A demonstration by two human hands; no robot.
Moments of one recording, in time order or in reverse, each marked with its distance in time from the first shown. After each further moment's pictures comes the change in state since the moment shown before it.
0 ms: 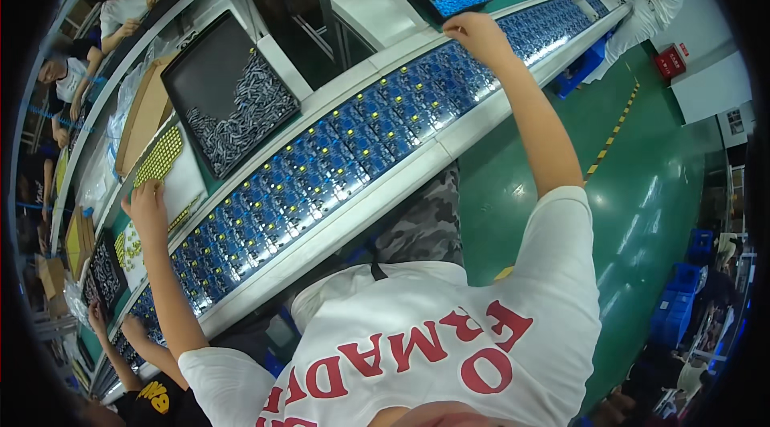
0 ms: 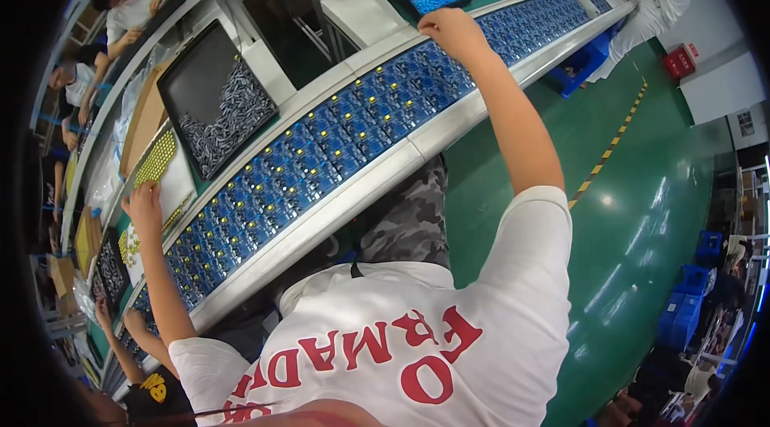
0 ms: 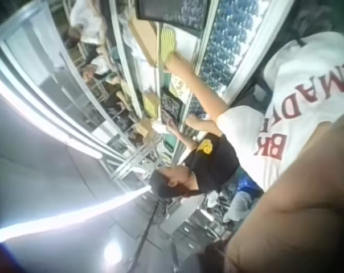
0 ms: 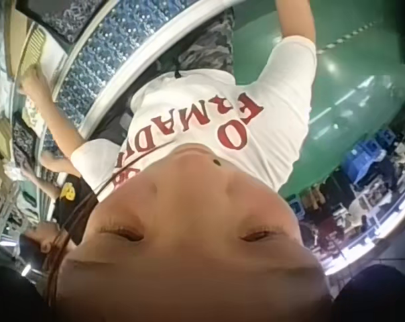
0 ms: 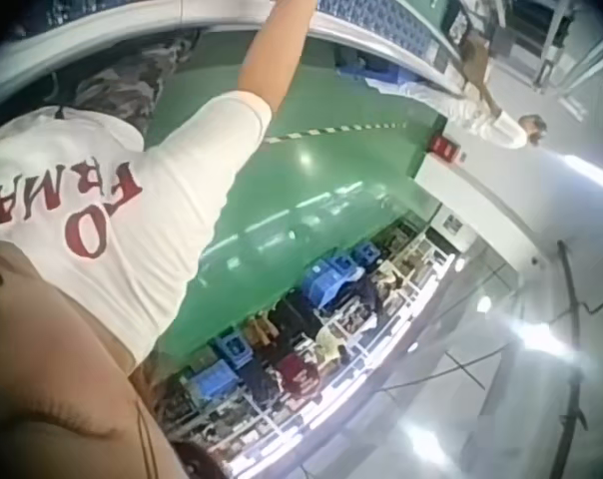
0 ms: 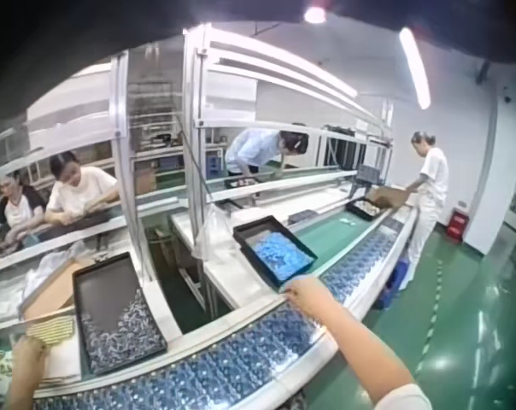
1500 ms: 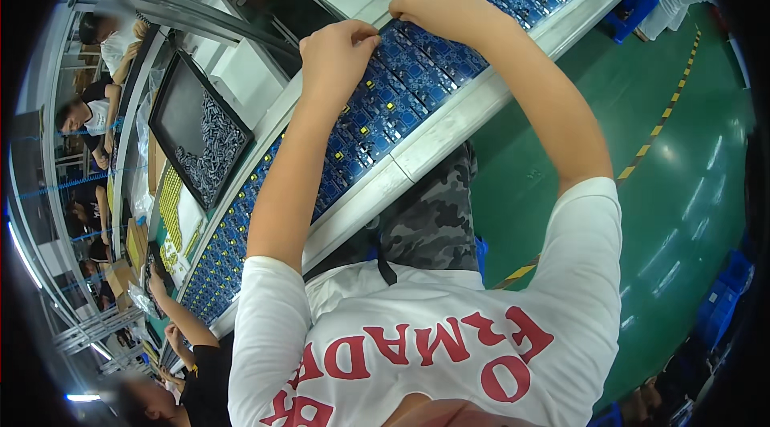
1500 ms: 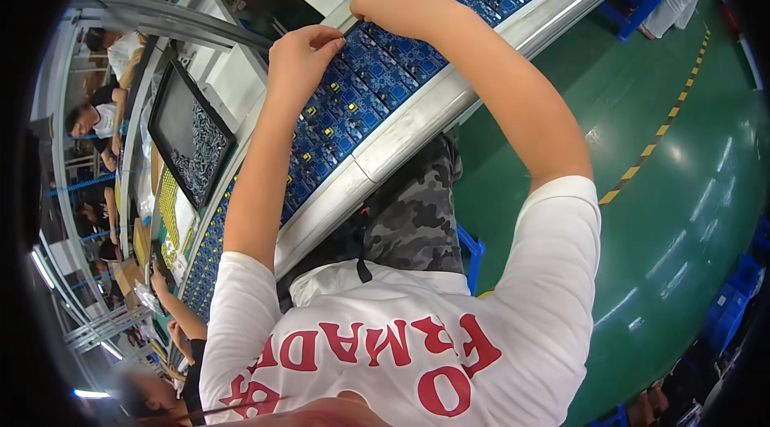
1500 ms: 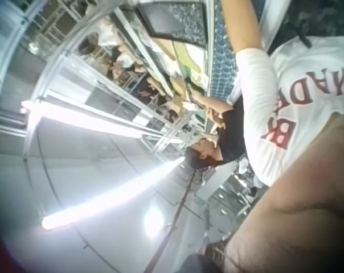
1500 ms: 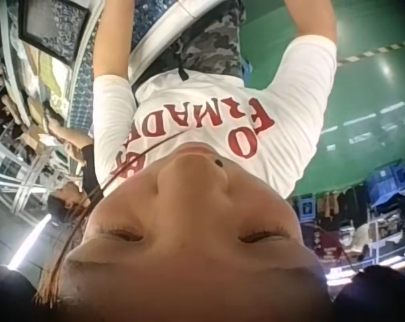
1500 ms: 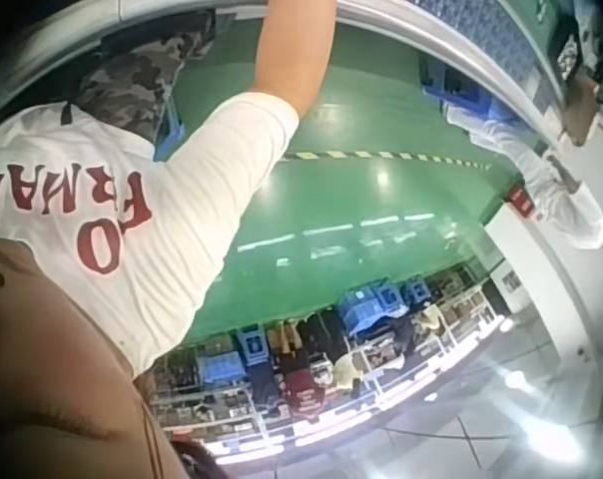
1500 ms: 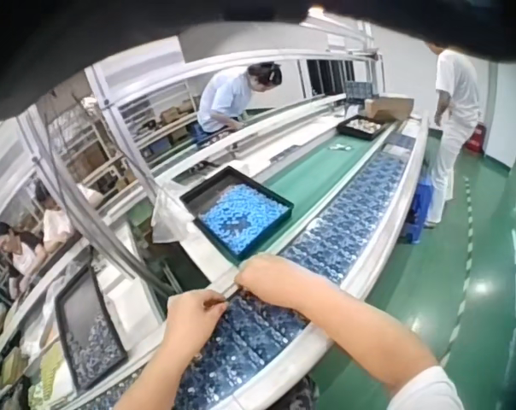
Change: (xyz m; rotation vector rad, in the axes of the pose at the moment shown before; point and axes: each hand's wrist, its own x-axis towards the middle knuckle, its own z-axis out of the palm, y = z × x) left_hand 0.193 0.471 -0.058 -0.814 -0.264 0.179; right_hand 0.005 0.054 0.042 -0.029 -0.109 -0.357
